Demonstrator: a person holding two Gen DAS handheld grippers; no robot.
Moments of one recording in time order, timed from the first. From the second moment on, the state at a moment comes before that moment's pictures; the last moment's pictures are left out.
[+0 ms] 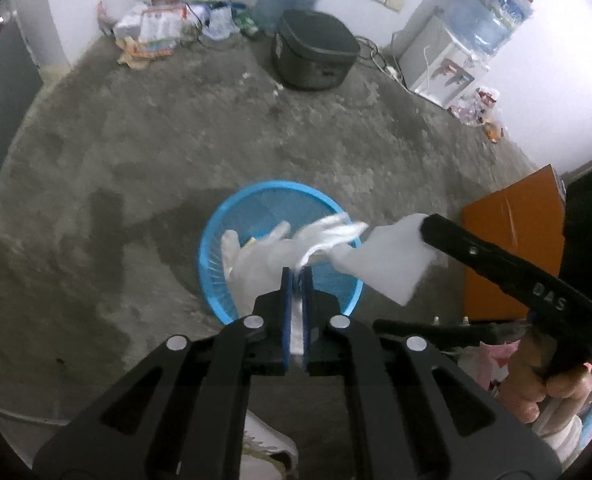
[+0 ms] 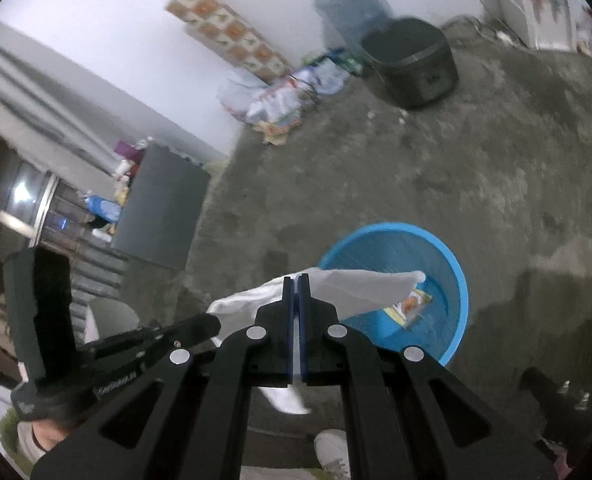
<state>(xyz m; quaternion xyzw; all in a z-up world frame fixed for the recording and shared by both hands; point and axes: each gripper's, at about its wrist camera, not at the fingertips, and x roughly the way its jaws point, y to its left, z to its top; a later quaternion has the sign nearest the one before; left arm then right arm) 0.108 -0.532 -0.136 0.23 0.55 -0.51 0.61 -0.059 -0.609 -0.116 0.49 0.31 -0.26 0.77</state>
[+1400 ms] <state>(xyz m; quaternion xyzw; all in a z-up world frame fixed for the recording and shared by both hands) 0.226 -0.197 0.143 0.17 0.39 -0.37 0.83 0.049 -0.445 0.023 0.35 0.31 -0.08 0.88</state>
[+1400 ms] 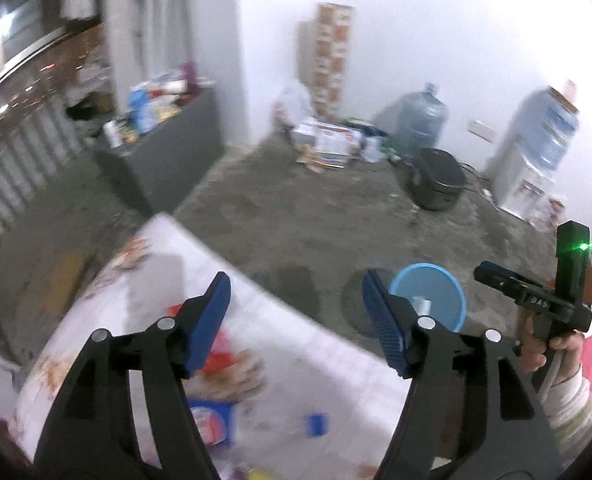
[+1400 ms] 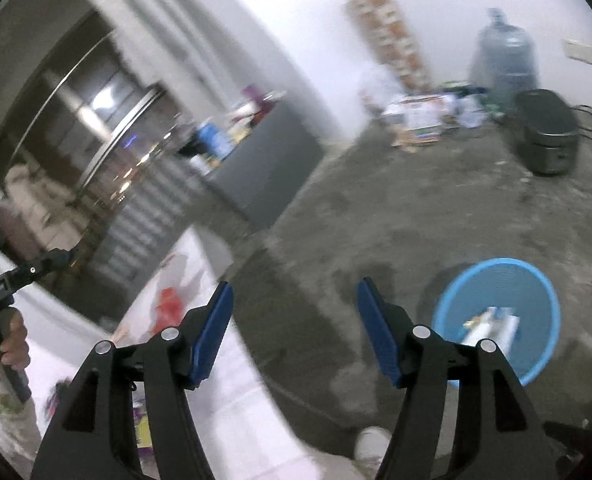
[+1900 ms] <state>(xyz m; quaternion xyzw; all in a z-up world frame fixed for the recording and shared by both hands) 0.305 -0.058 0.083 0.10 0.49 -0.26 0.83 0.188 -0.329 0.018 0.31 0.39 0.06 0.86</state>
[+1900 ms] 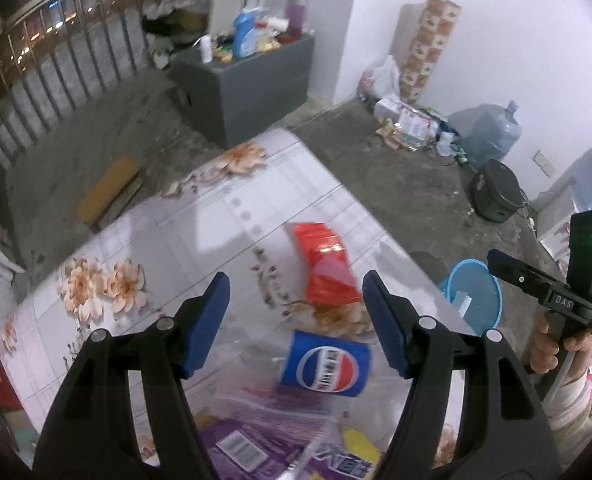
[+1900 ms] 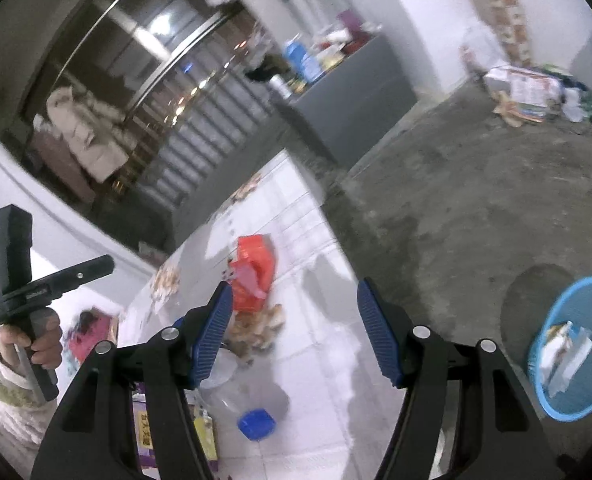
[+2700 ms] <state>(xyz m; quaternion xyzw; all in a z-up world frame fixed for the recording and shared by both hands) 0.364 -0.108 -0.039 0.13 0.57 -0.29 0.75 0.326 -0.219 -0.051 0.12 0.49 0.12 0.86</state>
